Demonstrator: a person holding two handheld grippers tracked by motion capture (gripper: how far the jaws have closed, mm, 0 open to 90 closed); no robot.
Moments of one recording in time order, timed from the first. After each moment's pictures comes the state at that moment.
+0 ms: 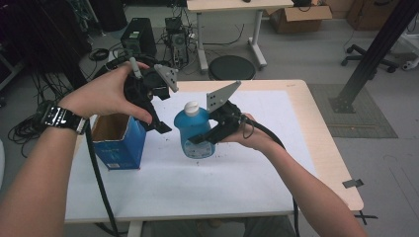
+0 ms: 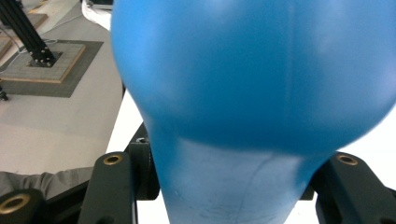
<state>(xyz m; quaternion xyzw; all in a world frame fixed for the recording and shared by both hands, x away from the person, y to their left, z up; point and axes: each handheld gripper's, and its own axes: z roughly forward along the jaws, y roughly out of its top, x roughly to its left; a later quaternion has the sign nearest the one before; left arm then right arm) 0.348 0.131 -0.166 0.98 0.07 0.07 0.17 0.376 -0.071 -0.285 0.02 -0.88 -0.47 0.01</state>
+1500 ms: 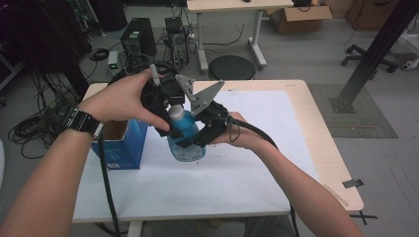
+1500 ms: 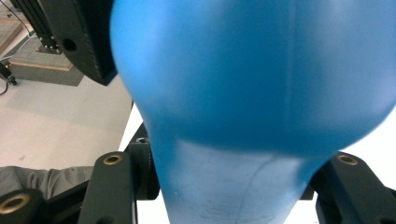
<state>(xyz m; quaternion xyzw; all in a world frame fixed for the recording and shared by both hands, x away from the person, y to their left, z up) 0.341 0.101 -0.174 0.99 0.04 0.05 0.14 0.363 -0.041 -0.271 0.05 -0.89 -0.46 0.01</state>
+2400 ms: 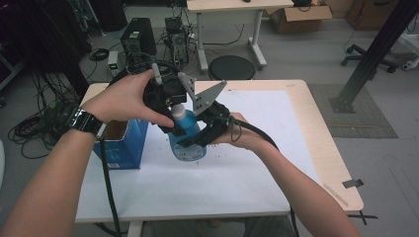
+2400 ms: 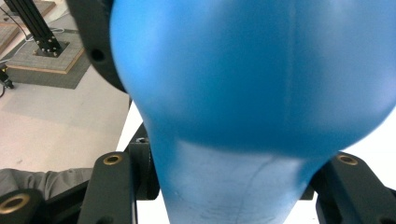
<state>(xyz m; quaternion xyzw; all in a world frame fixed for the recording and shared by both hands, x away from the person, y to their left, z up) 0.343 0.097 -0.174 0.99 0.05 0.04 0.14 0.364 -0.045 -0.273 0.05 -0.89 -0.46 0.01</state>
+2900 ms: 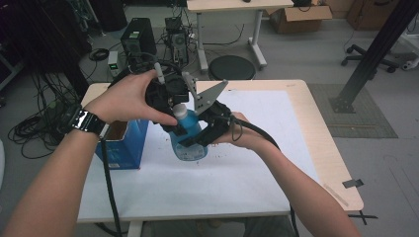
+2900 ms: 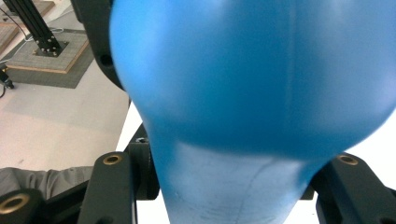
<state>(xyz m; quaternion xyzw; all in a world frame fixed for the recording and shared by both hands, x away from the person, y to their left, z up) 0.344 0.093 -0.174 0.99 0.06 0.04 0.13 0.365 -0.048 -0.274 0.04 -0.89 -0.46 0.01</state>
